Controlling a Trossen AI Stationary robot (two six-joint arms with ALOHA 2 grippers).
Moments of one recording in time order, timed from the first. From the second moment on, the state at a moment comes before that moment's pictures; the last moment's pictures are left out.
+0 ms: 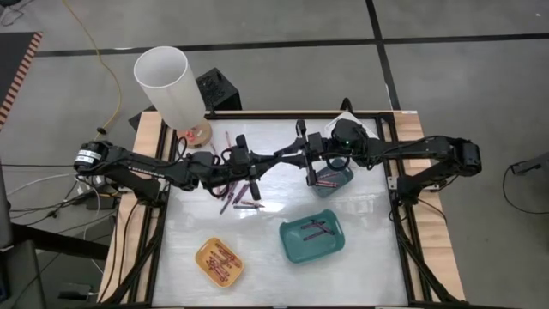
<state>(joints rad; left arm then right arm) -0.08 1.36 0.86 0.70 -0.38 0.01 -0.18 1.32 0.95 0.52 -0.36 -0.09</state>
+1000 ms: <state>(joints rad) -0.09 1.25 0.86 0.26 -0.47 -0.07 -0.27 1.18 0.95 0.13 0.02 -0.12</state>
